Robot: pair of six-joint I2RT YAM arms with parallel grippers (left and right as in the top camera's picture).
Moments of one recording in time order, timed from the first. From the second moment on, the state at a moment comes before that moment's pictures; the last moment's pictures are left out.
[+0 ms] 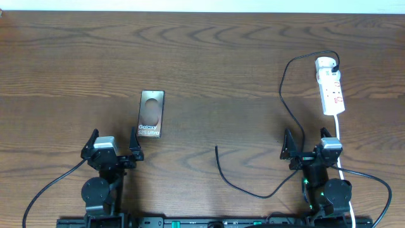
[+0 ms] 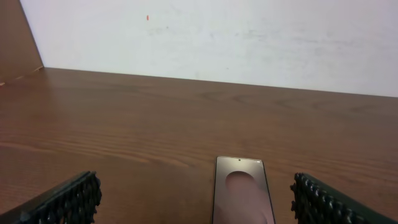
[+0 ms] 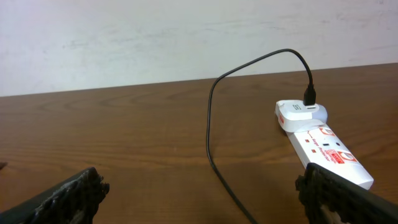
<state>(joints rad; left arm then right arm) 0.07 0.01 0.02 -0.11 0.04 -0.06 0.11 0.01 0.01 -0.07 0.03 0.14</state>
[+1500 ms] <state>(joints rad) 0.07 0.01 0.04 -0.15 0.05 -0.07 0.11 0.01 0.01 -0.07 0.03 0.14</state>
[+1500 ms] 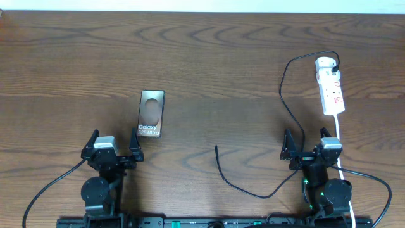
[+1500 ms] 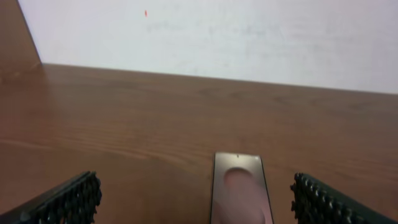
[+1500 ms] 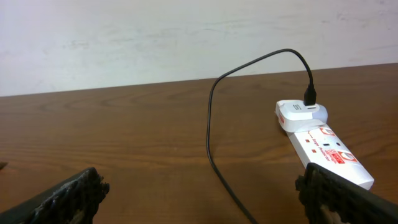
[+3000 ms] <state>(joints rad) 0.07 1.27 1.35 -1.01 0.18 -0.11 0.11 0.01 0.01 -0.07 0.03 0.14</state>
